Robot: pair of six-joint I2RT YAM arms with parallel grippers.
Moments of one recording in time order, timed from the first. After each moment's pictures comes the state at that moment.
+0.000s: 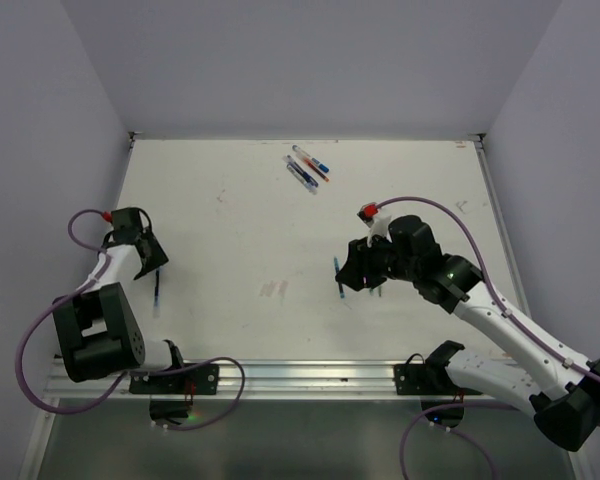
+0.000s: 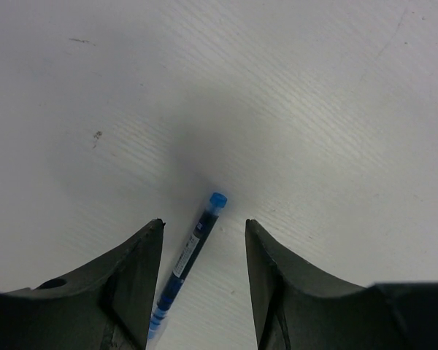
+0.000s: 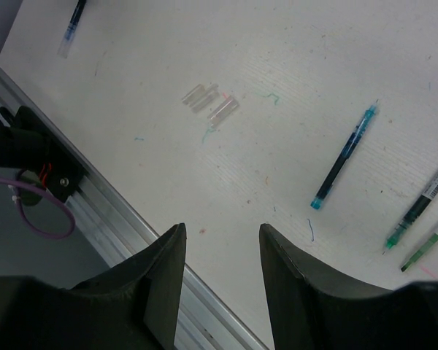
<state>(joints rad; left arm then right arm) 0.30 1.39 0.73 -0.38 -0.14 -0.28 0.67 0.95 0.86 -0.54 -0.25 0.35</state>
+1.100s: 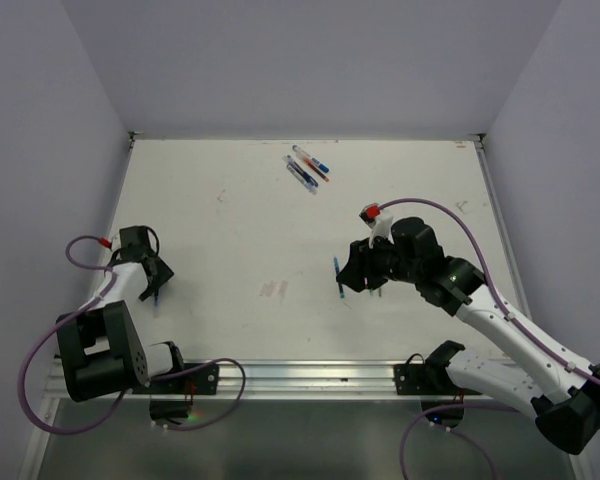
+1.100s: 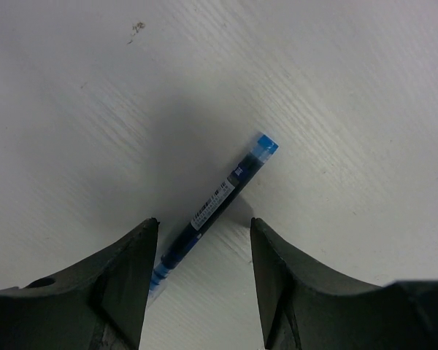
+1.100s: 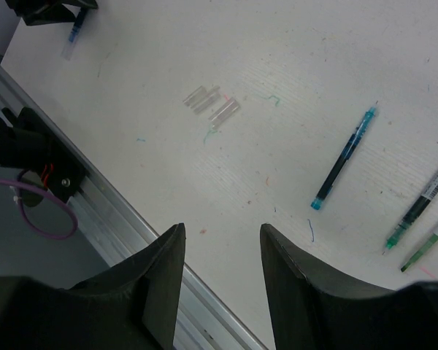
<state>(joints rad) 0.27 1.26 0.56 -0.40 -0.22 -0.52 0.67 0.93 0.85 -0.53 -0.25 0.35</state>
